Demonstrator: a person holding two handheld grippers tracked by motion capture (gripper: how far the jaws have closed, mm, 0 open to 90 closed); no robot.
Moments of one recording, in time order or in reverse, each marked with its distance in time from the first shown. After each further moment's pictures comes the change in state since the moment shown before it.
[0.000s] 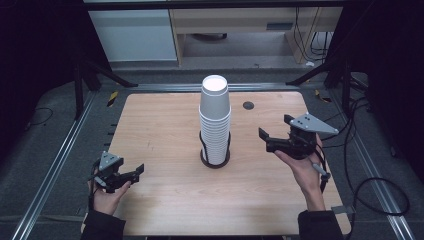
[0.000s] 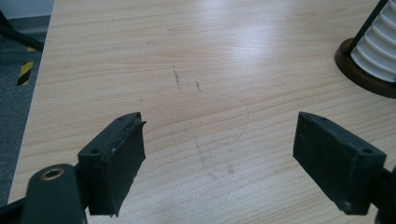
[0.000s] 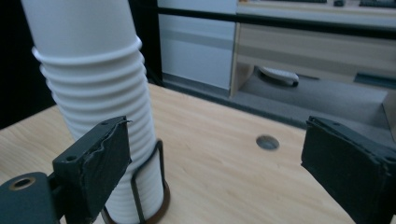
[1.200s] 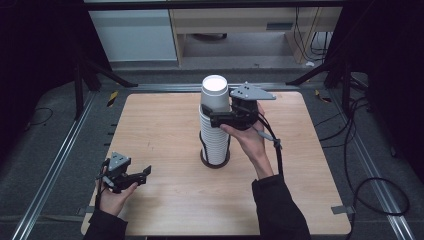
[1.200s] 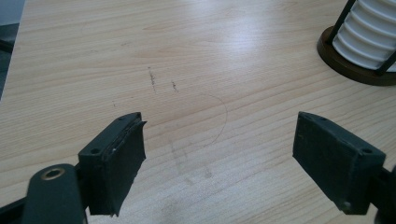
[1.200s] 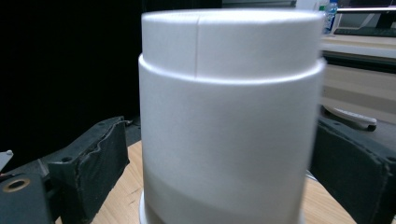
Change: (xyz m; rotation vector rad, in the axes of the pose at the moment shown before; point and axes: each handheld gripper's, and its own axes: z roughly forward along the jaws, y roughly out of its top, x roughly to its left) left arm -0.016 0.002 0.009 0.019 -0.030 0.063; right arm 0.079 0.066 0.097 -0.103 0.233 -0.025
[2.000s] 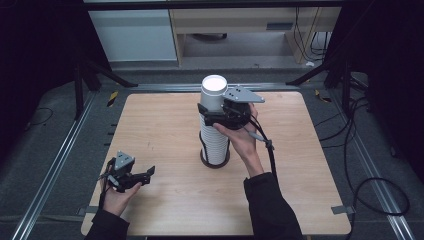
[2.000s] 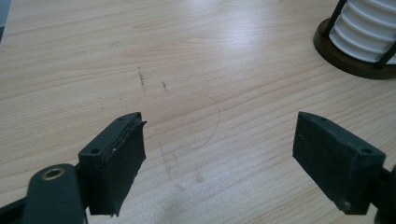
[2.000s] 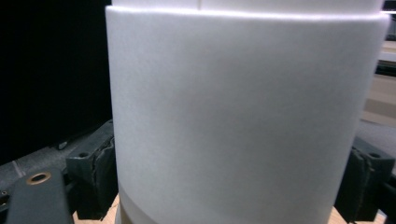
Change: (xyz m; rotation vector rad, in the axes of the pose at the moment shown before) left arm -0.008 0.001 0.008 0.020 -0.003 0.031; right arm 0.004 -0.012 0.020 0.002 -0.062 -0.024
